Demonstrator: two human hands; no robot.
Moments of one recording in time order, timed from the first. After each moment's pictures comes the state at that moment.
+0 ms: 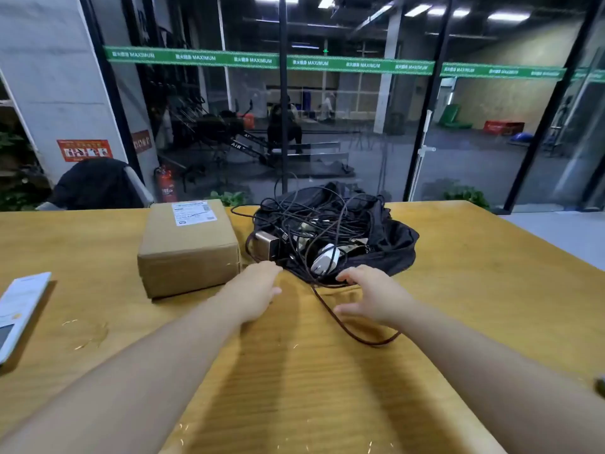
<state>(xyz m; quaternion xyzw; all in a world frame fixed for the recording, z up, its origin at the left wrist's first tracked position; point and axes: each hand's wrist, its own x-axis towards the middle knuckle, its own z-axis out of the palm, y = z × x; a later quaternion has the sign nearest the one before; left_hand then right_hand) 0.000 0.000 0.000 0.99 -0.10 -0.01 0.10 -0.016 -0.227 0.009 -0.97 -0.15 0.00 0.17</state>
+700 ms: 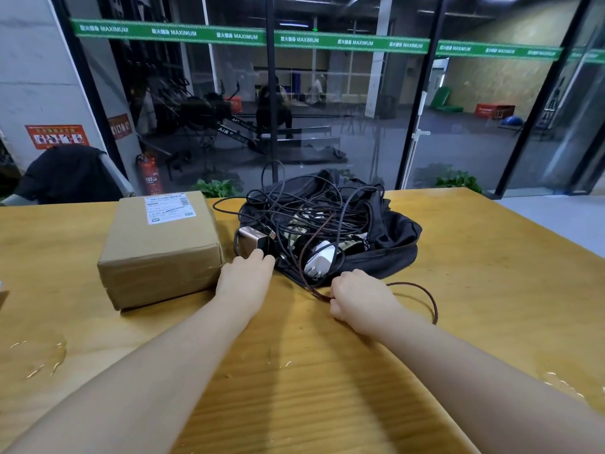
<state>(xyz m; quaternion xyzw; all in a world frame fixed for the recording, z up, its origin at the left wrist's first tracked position) 0.034 -0.016 -0.011 0.99 -0.05 0.08 -0.05 0.008 -0.200 -0.006 -0.99 -0.15 -0.01 -0.02</state>
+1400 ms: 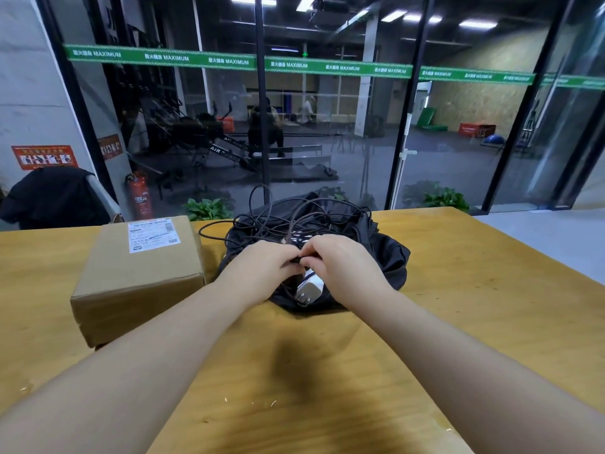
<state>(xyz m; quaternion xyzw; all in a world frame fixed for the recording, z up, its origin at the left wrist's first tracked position) 0.046 -0.041 0.057 0.95 -0.23 0.11 0.17 0.023 -0.191 0.069 -0.95 -0.20 -0.18 0.14</state>
